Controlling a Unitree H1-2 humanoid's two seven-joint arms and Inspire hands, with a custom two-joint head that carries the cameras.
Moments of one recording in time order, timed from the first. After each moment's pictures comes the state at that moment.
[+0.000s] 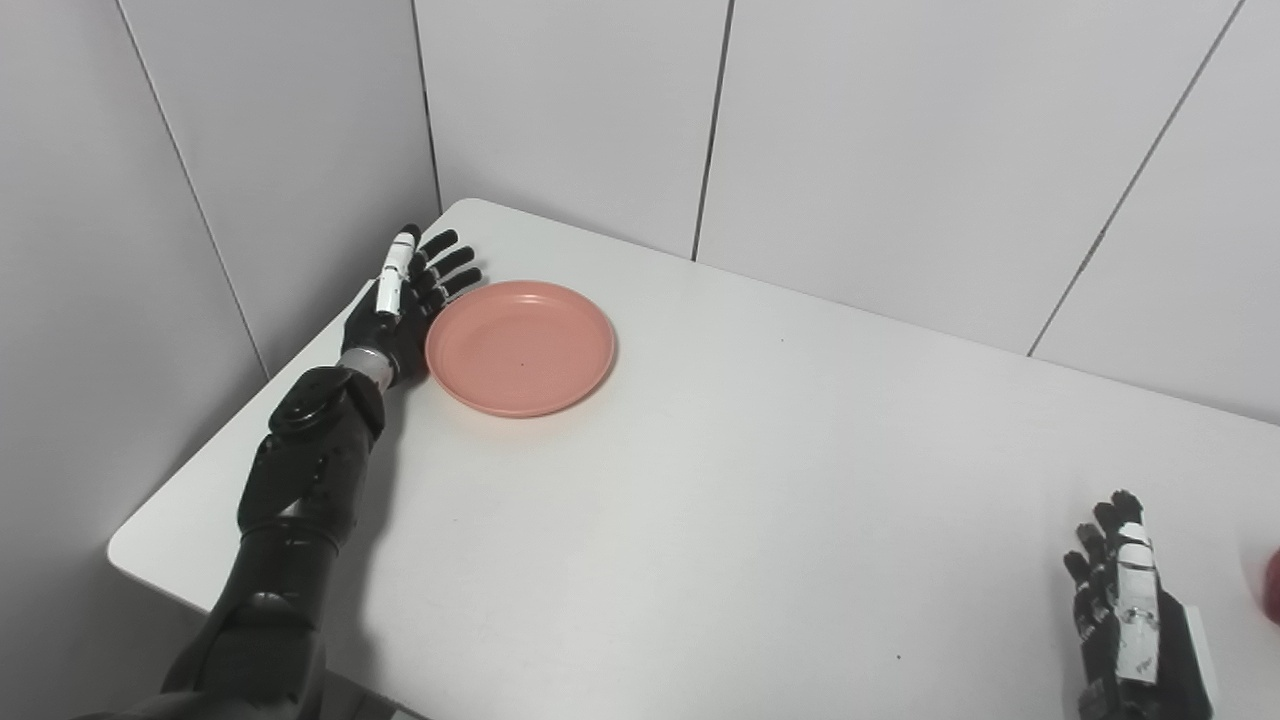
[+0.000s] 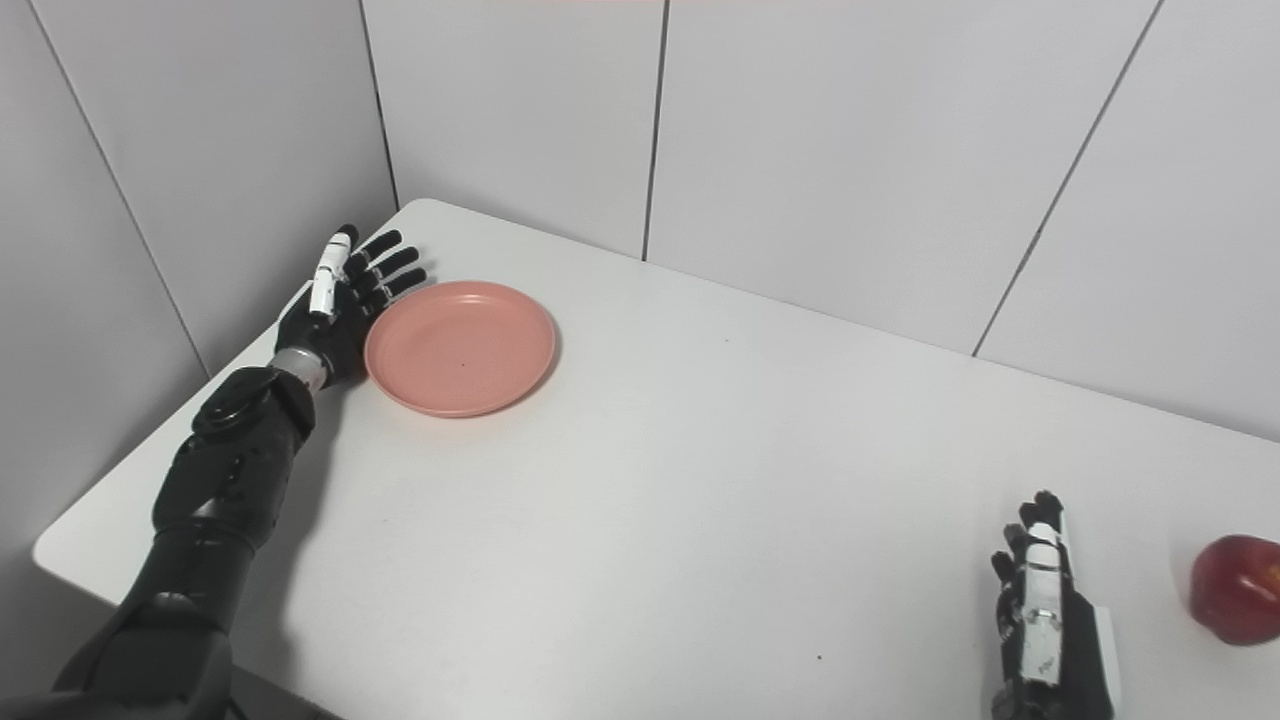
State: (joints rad) left arm -0.44 0.38 0.41 0.52 -0.45 0.20 -0.17; right arm -0.05 -0.03 -0.03 -0.20 0.11 0.27 0.03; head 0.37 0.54
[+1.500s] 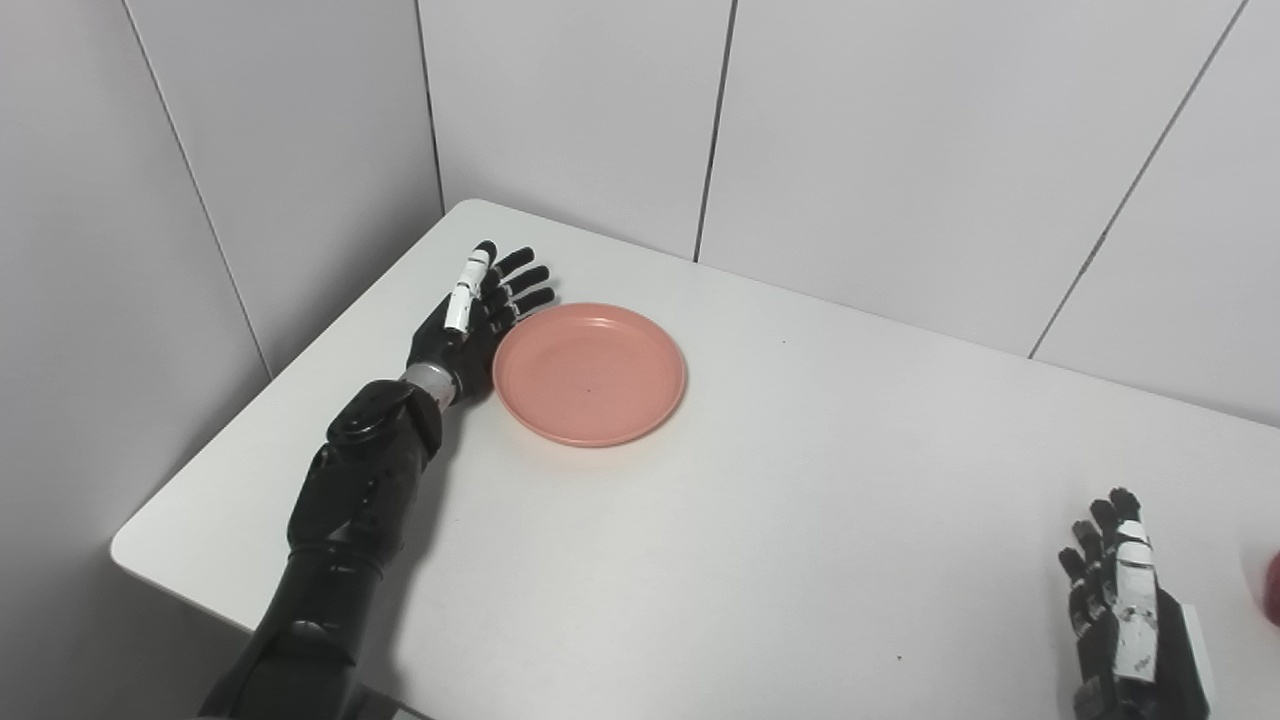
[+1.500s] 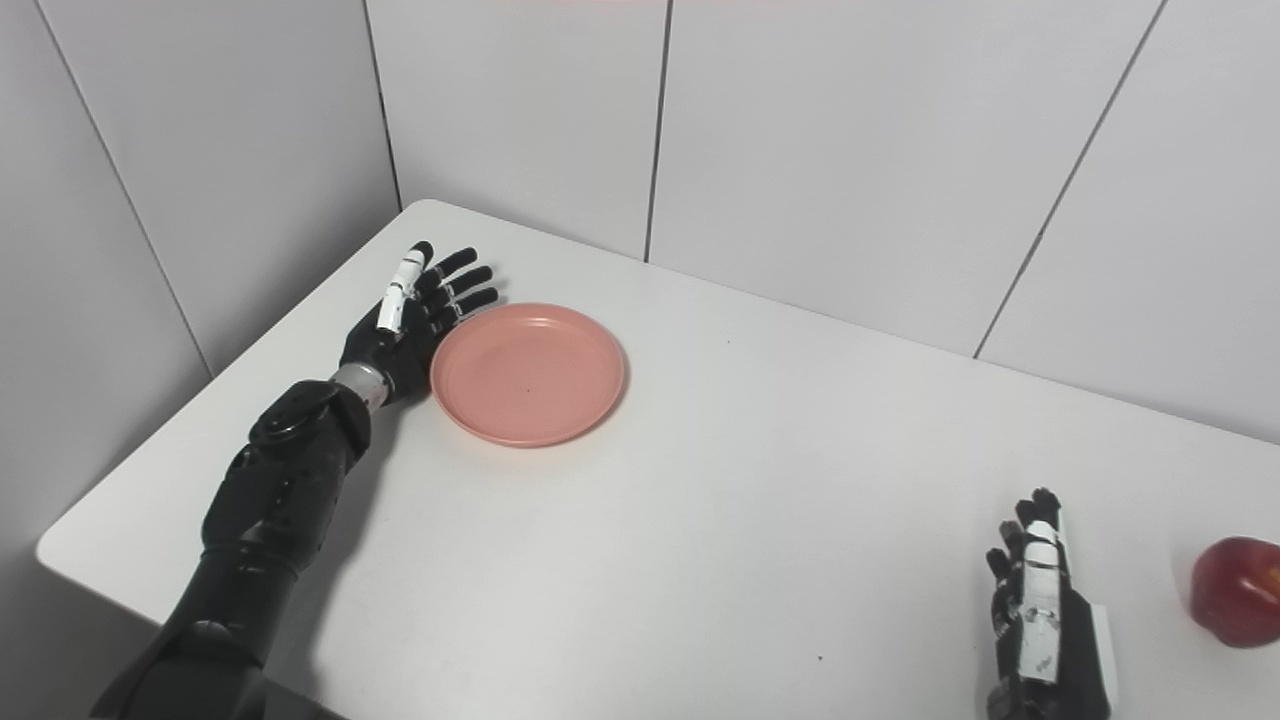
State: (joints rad) left arm -0.42 0.29 0.30 0.41 -0.45 0.28 -0.16; right arm -0.05 -0.02 -0.03 -0.20 0.12 0.27 0.03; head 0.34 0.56
